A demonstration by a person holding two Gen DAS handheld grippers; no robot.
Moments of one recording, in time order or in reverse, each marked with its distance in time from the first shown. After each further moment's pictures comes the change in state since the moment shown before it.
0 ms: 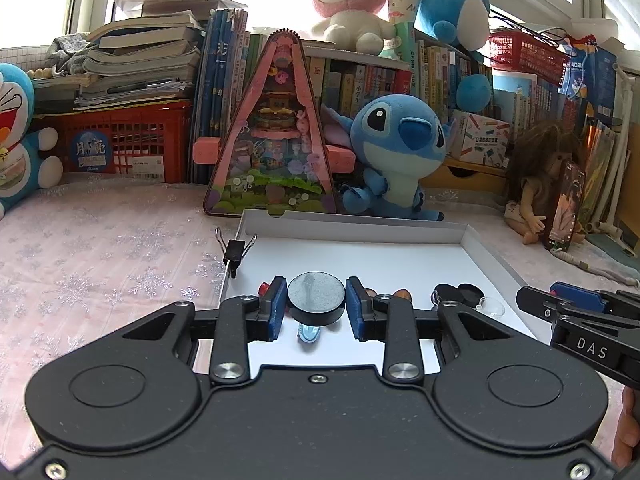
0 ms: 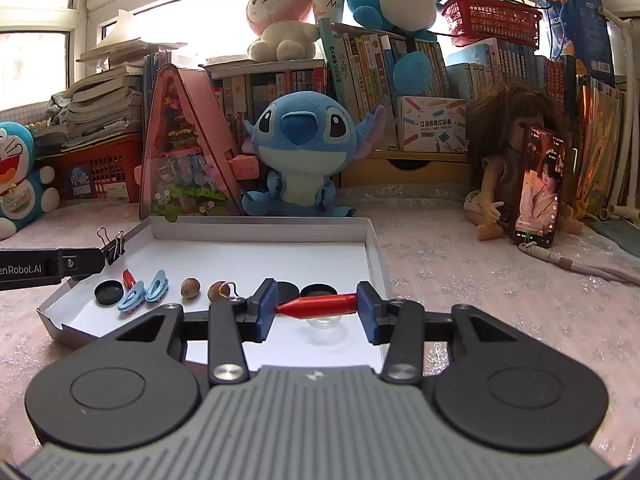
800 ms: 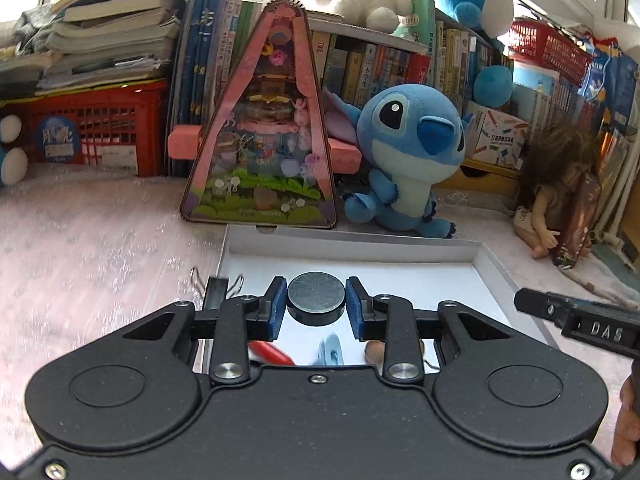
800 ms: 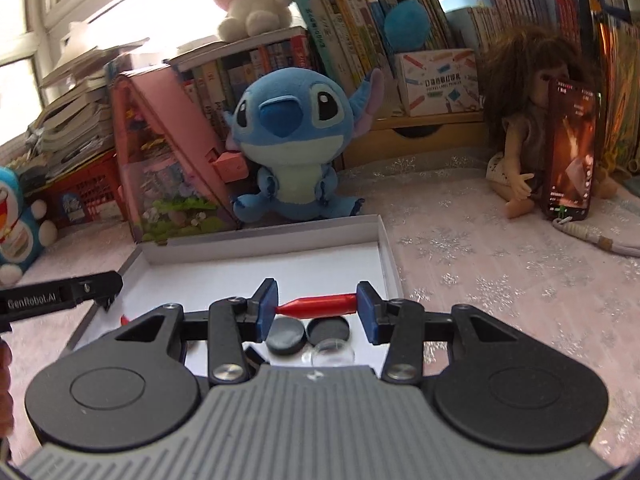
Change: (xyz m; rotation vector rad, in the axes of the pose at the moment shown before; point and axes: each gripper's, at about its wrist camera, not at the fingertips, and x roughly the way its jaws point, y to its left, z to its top) left arm 0.071 0.010 0.051 -0.033 0.110 -0.033; right arm 0.063 -0.025 0.047 0.175 0.149 0.066
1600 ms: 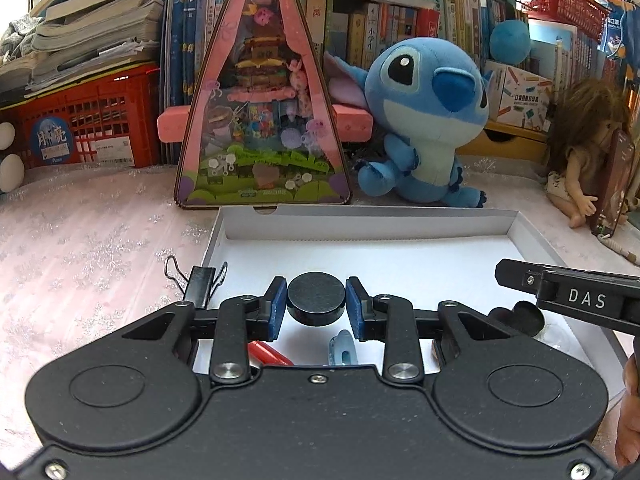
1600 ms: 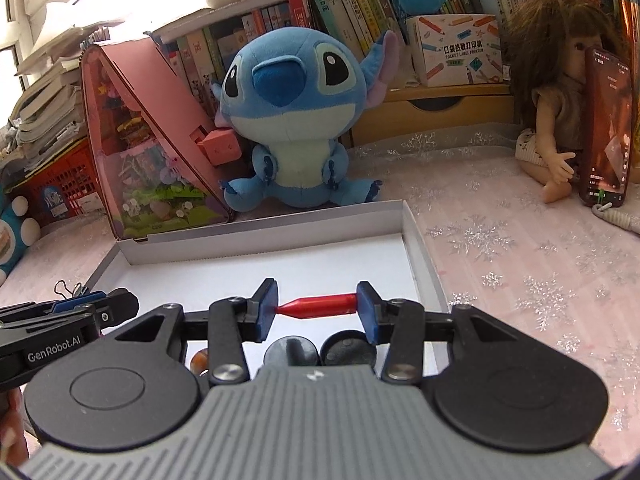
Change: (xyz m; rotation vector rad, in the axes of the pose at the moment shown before) left arm 0.043 -0.015 -0.013 0.057 0.043 0.086; right arm 0.053 0.010 -0.004 0.002 0.052 -0.006
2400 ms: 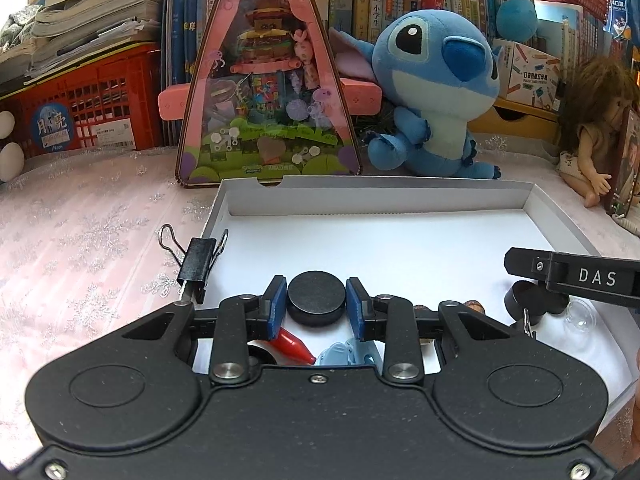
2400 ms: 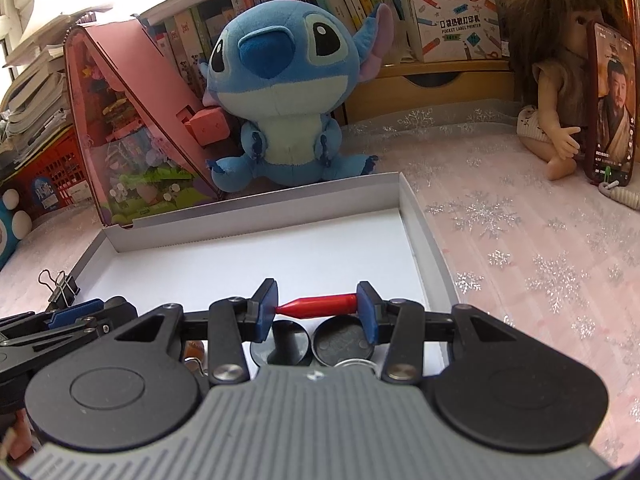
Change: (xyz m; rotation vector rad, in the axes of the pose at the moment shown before) left arm 0.015 0.001 -0.015 0.018 0.022 0.024; right arm 0.014 -0.002 -0.006 0.009 0.039 -0.012
